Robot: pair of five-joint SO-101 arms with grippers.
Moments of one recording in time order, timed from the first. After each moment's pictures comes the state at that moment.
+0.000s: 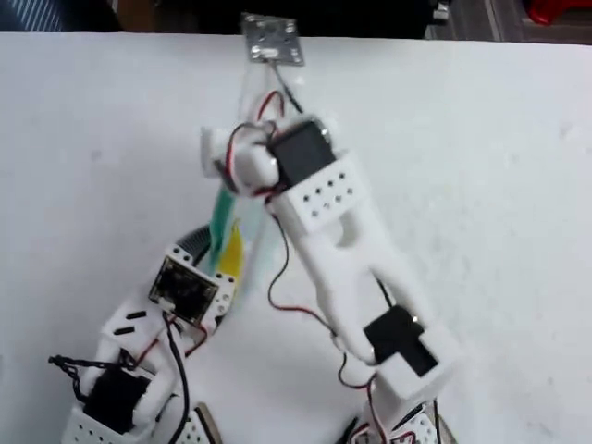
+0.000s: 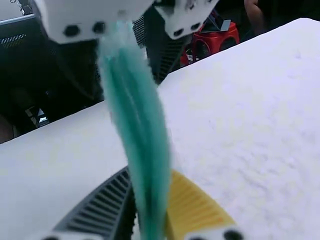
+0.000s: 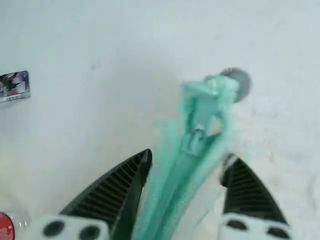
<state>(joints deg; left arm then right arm) 21.0 -105.0 82.5 48.2 -8.7 -36.0 11.0 -40.4 92.1 -28.9</state>
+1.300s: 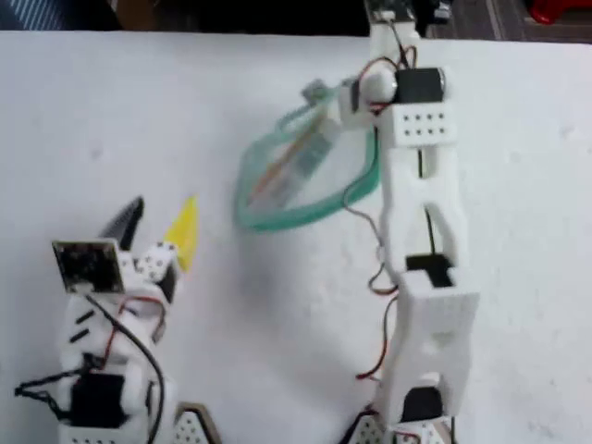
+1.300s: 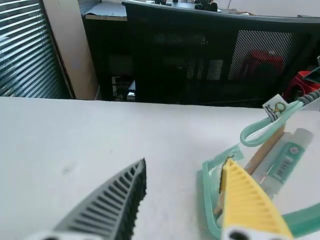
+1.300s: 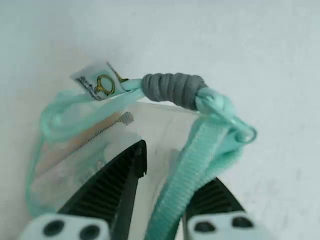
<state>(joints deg) -3.6 -104.1 80.2 45.3 5.3 -10.9 38.2 -49.1 89.1 8.2</state>
